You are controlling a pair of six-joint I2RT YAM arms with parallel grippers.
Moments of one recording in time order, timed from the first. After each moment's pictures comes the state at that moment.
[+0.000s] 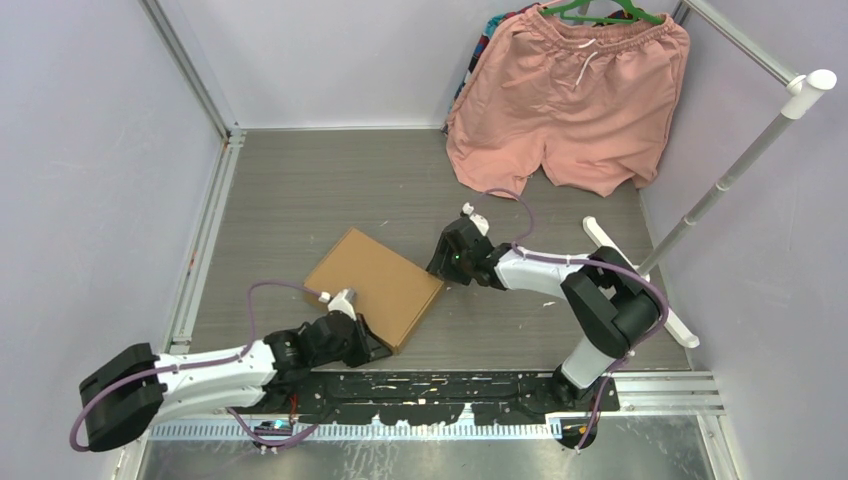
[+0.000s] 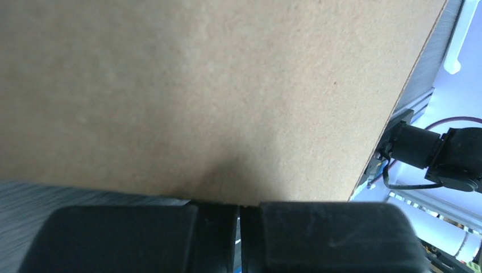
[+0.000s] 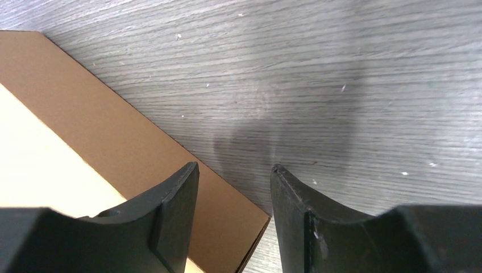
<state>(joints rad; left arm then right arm) -1.04 0.91 0.12 0.09 -0.05 -1.26 0.70 1.63 0.81 -0.06 0.04 0.91</state>
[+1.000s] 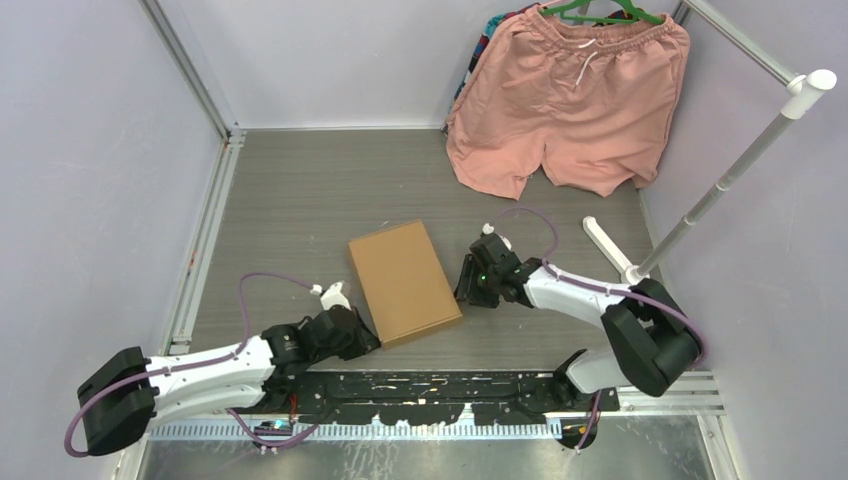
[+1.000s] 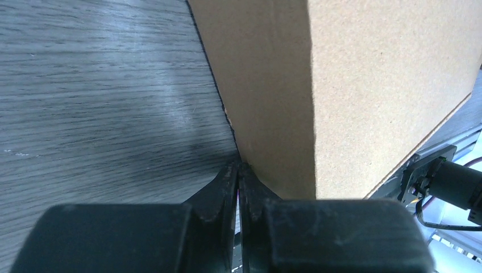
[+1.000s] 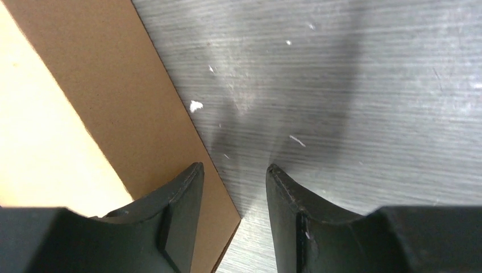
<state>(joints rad) -1.03 0.86 0.20 -0.15 -0.18 -1.20 0.66 1.41 0.64 -0.24 -0.05 0.83</state>
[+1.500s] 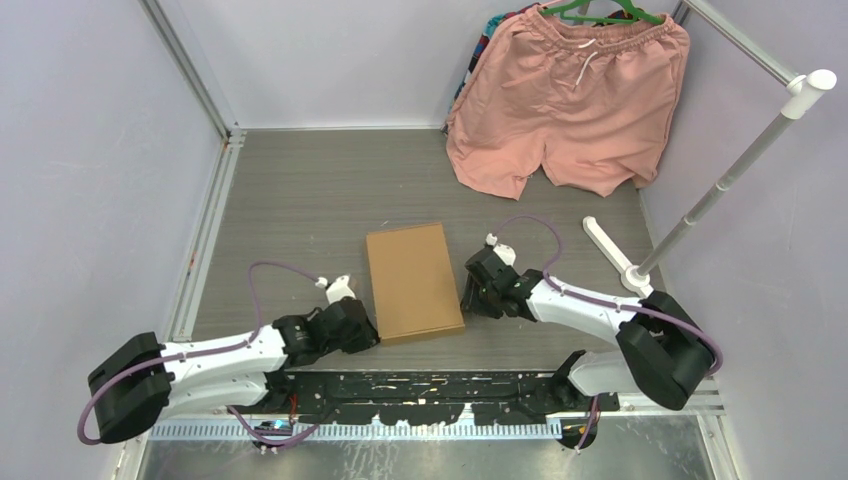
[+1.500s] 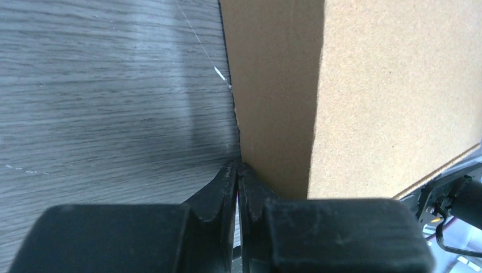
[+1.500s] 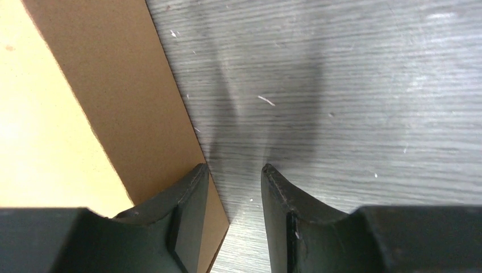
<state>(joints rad) -1.02 0.99 0.28 -0.17 -0.21 -1.17 0.76 1.31 0.58 -0.31 0.09 0.92</state>
